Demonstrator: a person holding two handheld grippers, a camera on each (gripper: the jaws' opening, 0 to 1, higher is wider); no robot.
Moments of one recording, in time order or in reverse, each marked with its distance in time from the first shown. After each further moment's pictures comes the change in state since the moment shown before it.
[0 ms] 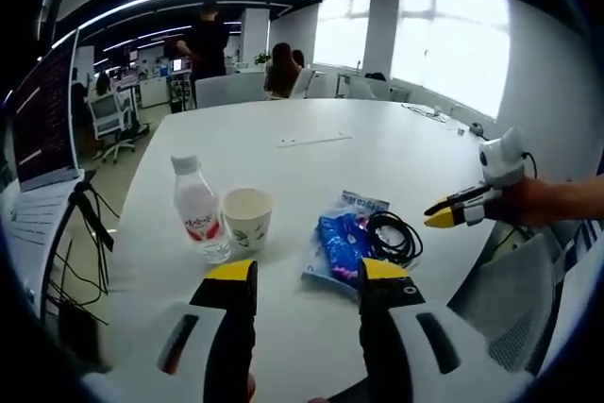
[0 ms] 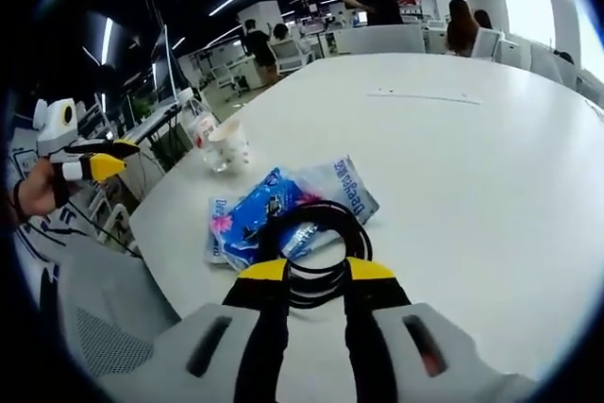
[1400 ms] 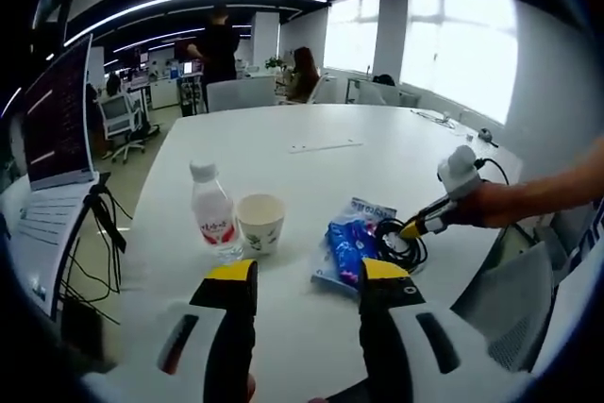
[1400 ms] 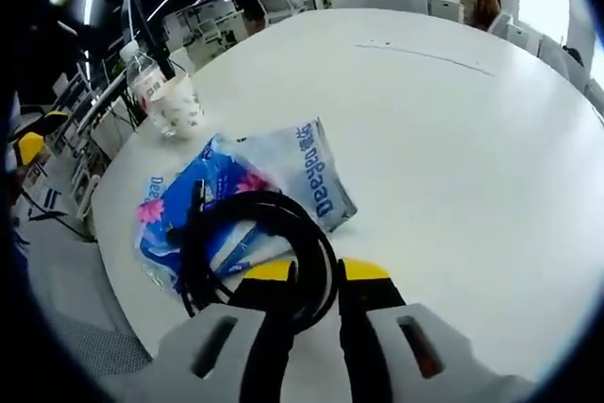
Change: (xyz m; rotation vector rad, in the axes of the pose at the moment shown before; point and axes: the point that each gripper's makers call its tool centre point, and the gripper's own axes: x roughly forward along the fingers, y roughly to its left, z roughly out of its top) left arm -0.011 0.009 0.008 -0.013 -0.017 0.047; right arm 0.068 -0.047 -0.016 -0.025 0.199 -0.086
